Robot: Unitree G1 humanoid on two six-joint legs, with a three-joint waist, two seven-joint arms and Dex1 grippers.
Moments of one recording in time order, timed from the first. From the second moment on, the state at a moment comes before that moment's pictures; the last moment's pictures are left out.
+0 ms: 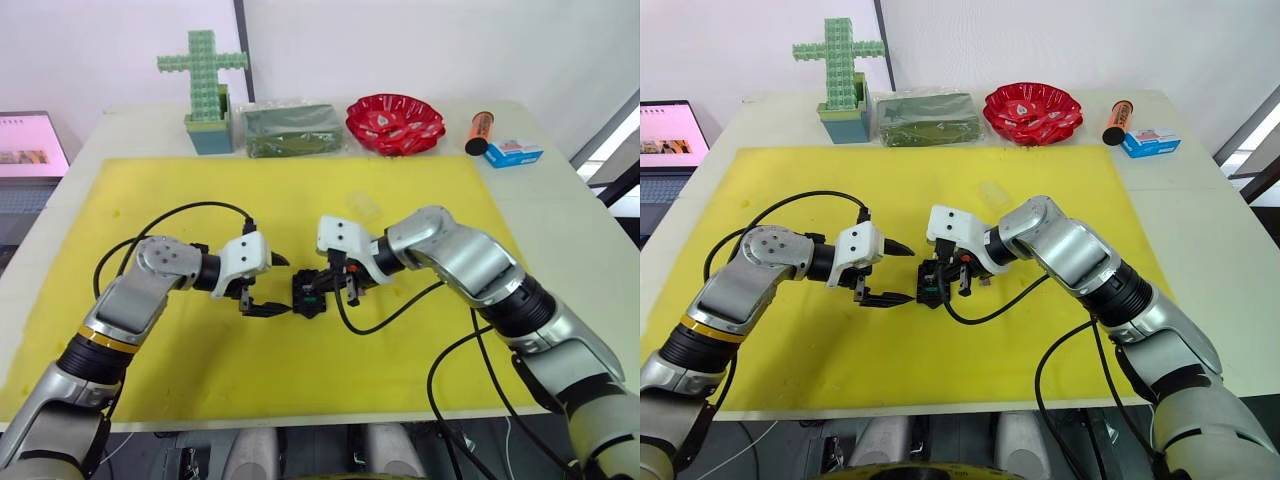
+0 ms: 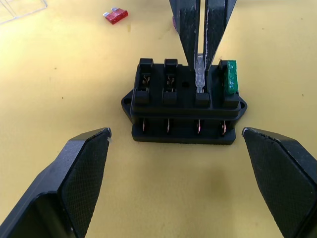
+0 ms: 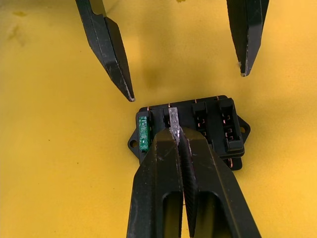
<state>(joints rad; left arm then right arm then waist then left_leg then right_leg) -0.49 0.73 -0.26 -0.09 -0.21 0.34 -1.19 -0.88 -0.58 0.57 -0.16 0.28 0.96 1.06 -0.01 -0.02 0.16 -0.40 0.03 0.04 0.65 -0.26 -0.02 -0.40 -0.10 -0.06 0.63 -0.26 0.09</state>
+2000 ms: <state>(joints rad) -0.50 0.71 -0.26 -0.08 -0.19 0.33 -1.17 -0.90 -0.59 0.58 -0.22 0.24 0.96 1.07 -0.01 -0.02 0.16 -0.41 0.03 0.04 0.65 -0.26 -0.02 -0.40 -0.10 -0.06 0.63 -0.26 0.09</state>
